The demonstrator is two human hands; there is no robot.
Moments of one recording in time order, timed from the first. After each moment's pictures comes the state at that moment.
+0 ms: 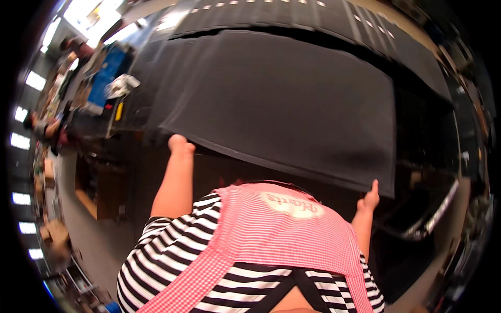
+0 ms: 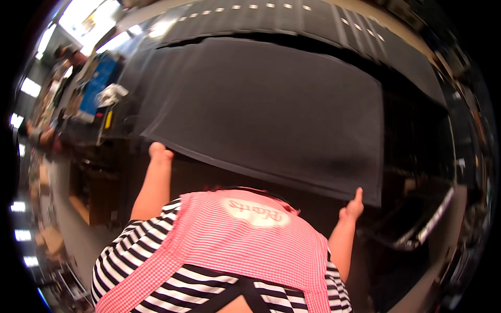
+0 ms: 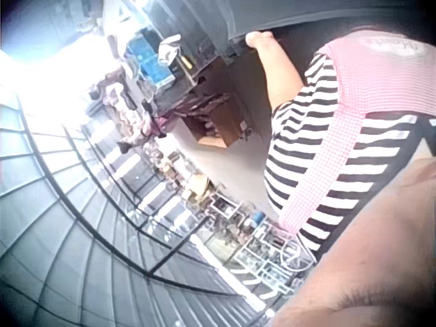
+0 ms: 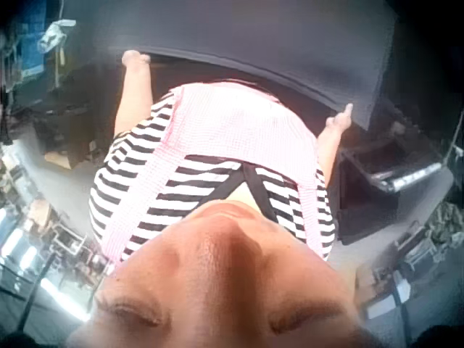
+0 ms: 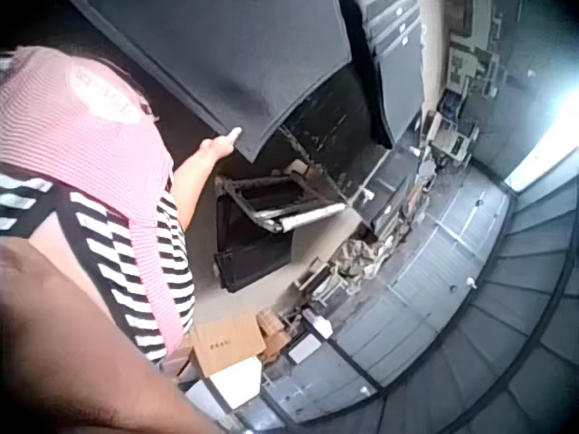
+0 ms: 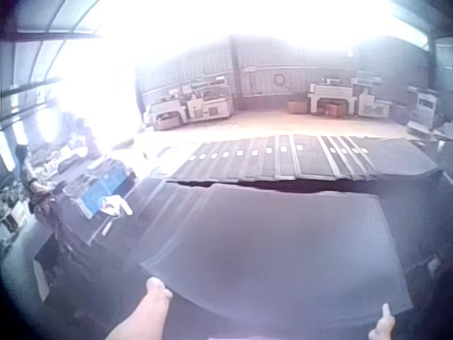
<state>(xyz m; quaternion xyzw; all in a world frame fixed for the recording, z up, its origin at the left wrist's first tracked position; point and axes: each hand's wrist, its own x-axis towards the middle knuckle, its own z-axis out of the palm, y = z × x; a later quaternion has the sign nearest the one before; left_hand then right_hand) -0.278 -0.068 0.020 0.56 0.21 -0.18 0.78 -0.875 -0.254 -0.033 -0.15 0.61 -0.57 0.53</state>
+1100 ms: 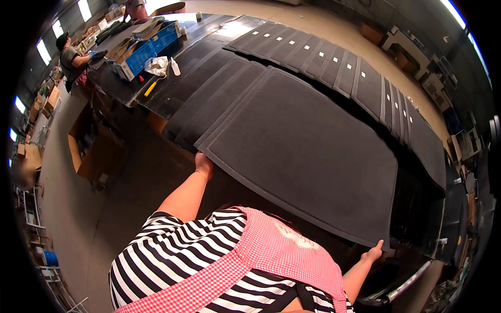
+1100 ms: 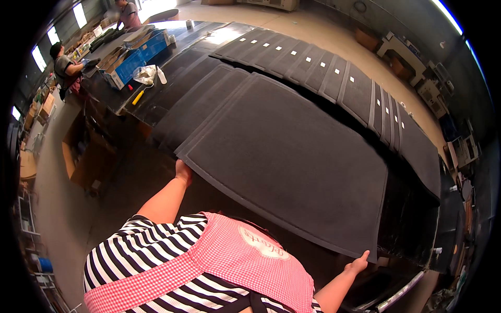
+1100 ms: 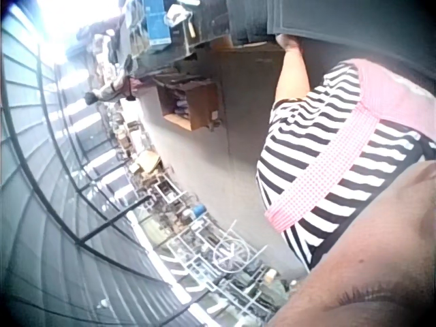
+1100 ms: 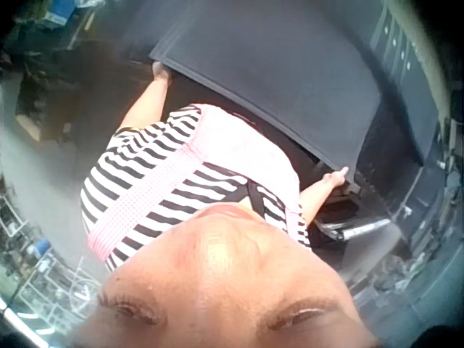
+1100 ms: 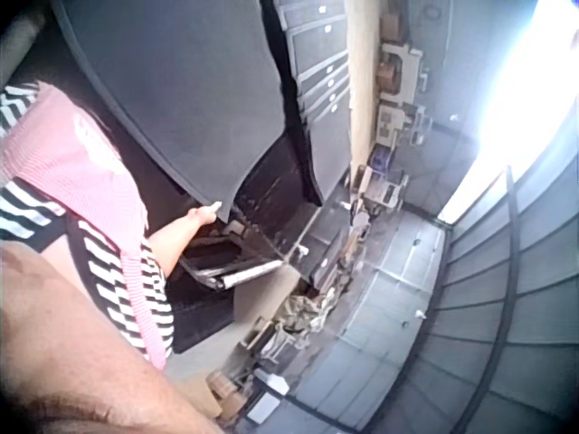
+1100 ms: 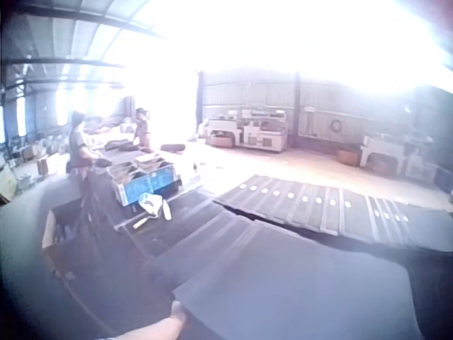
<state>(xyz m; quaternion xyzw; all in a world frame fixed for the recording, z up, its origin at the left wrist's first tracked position) -0.311 -0.021 -0.036 0.55 0.07 -0.21 0.81 -0.938 -0.345 0.010 -0.32 0.65 -0.55 0.41</state>
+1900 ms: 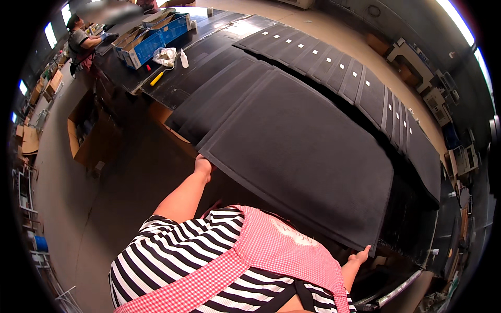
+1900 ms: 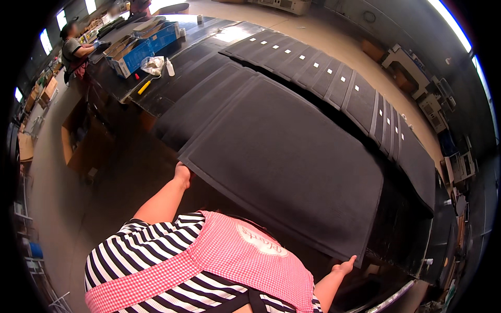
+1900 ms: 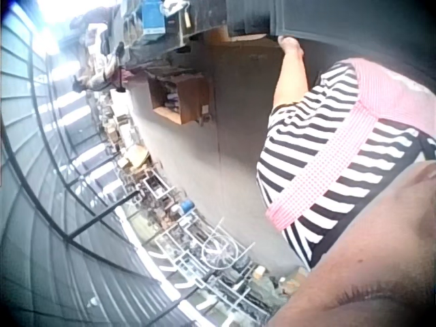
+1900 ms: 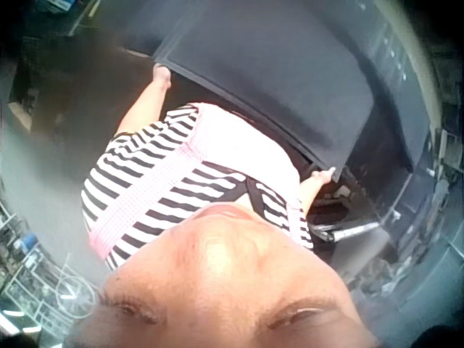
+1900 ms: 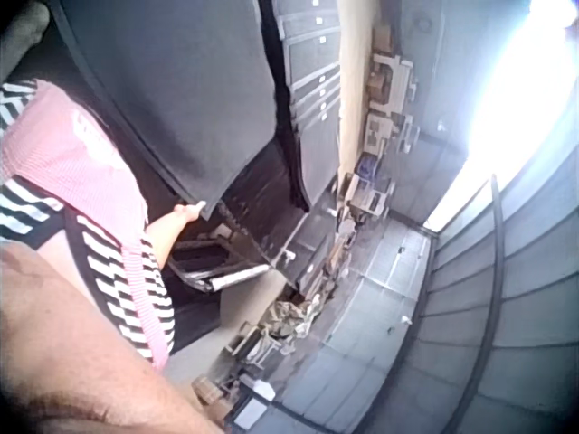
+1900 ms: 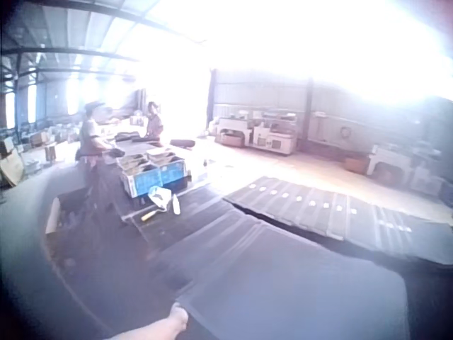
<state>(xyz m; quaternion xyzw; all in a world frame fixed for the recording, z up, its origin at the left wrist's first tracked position) -0.335 0.003 -0.042 0.60 0.12 -0.26 0.75 -0.951 -0.346 -0.034 -0.19 0.64 -0.56 0.50</state>
